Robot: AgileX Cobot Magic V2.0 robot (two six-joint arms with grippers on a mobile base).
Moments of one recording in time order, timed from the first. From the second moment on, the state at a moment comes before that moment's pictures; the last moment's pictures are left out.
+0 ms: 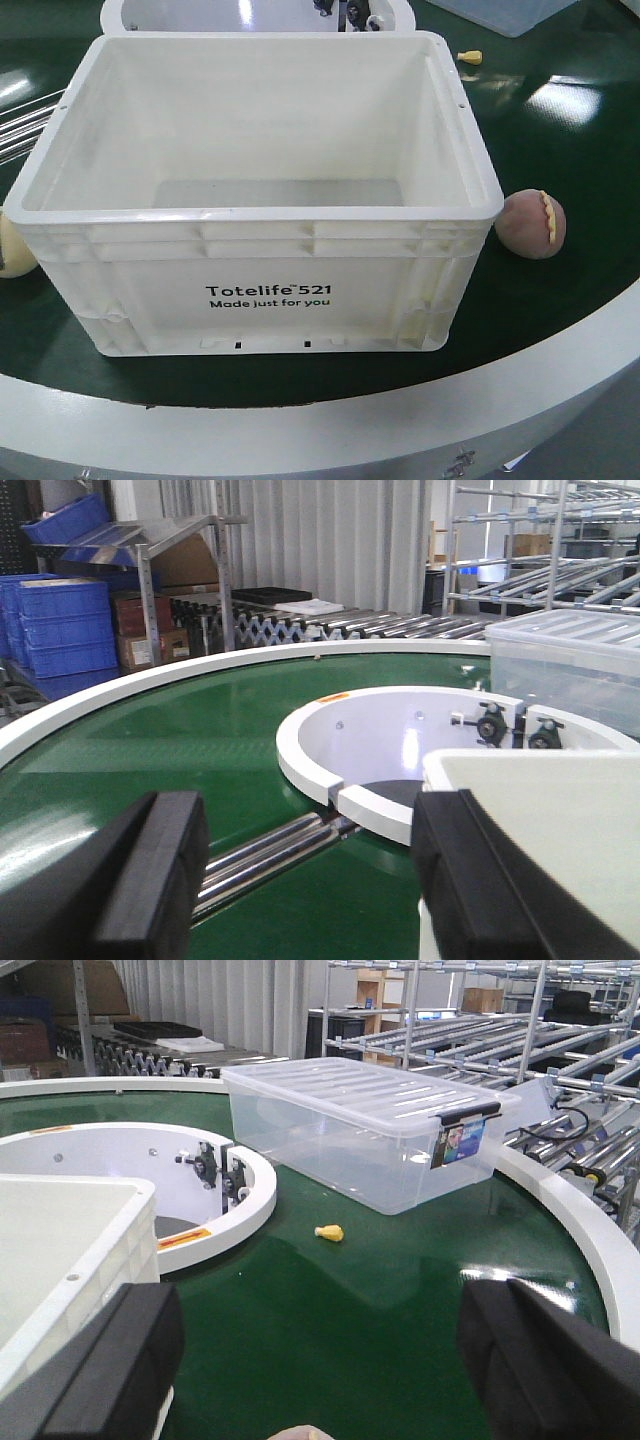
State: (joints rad) left arm 0.09 0.63 -0.55 -0.19 -0.02 0.15; right arm 0.01 0.63 -0.55 0.13 0.09 -0.19
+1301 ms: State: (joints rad) left arm 0.10 1.24 -0.76 -0.19 0.00 0.17; right arm 0.01 1.37 -0.79 0.13 0.23 -0.18
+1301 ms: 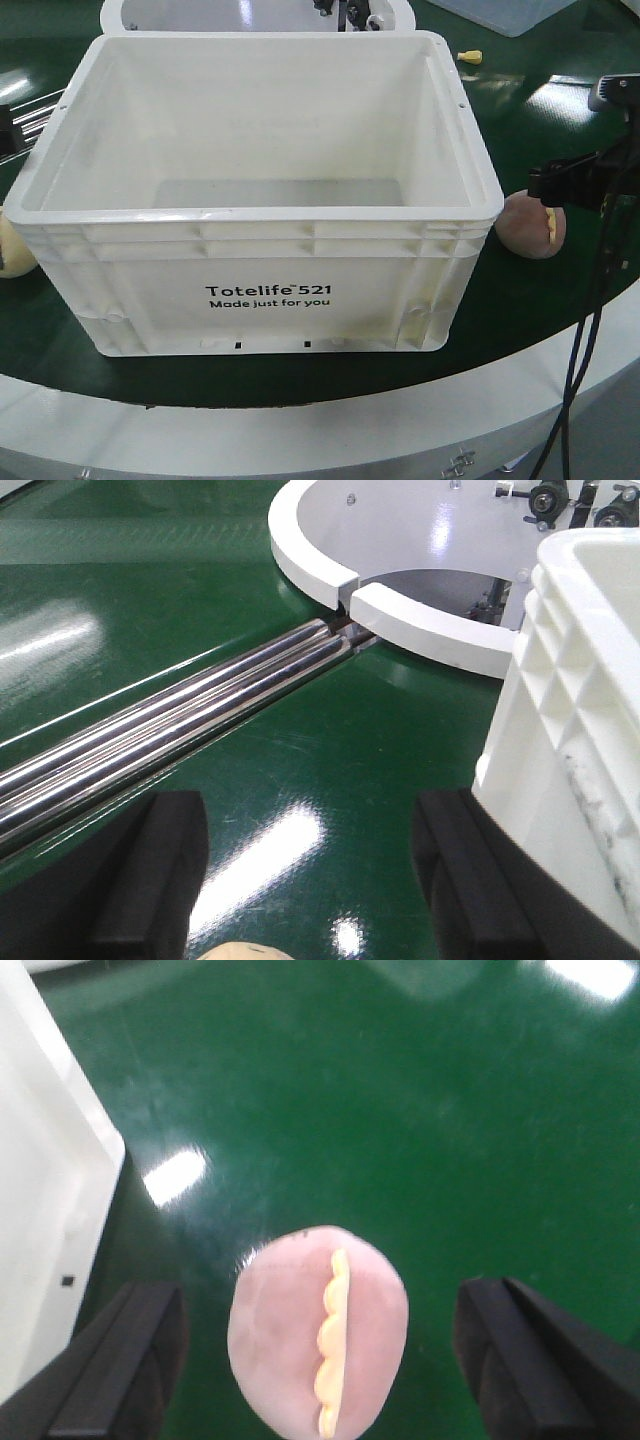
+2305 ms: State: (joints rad) left arm 0.10 1.24 -0.76 -0.19 0.00 0.18; right arm 0.01 1.65 -0.80 0.17 0.19 -0.19
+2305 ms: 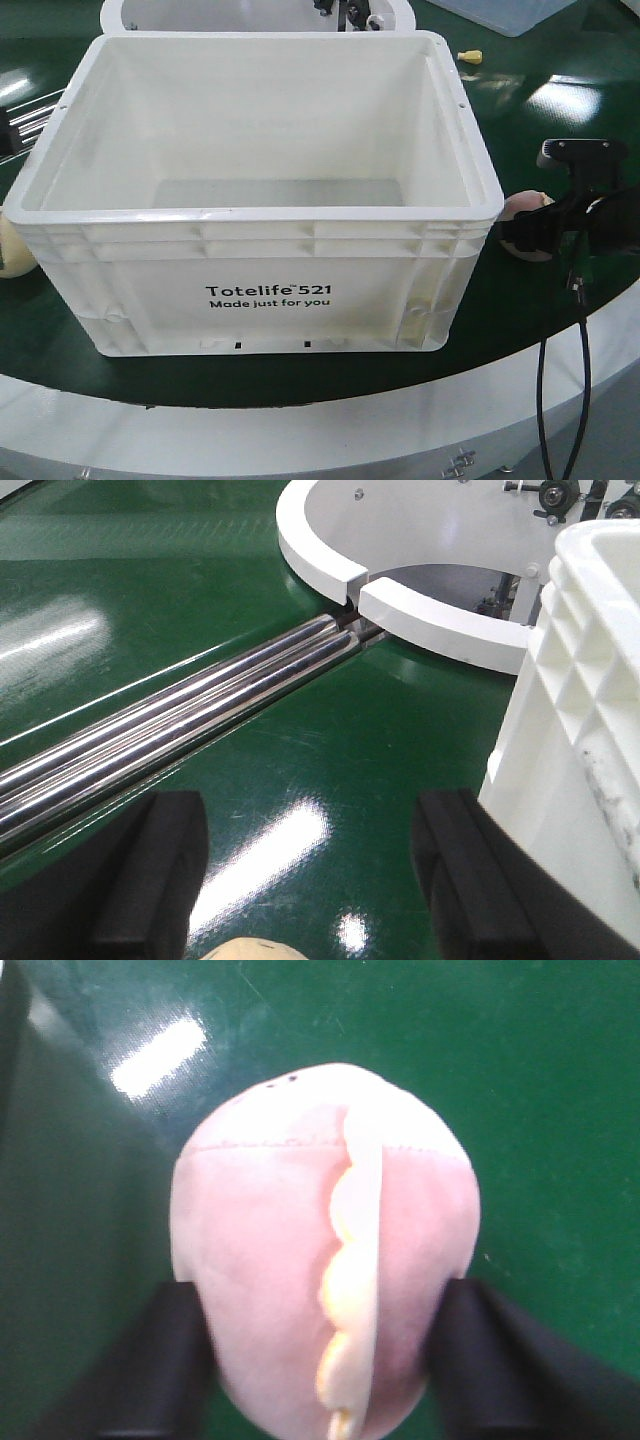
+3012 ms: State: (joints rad) left arm 0.16 1.24 -0.76 -0.19 0.00 0.18; right arm 0.01 1.66 -0.80 0.17 0.19 -0.19
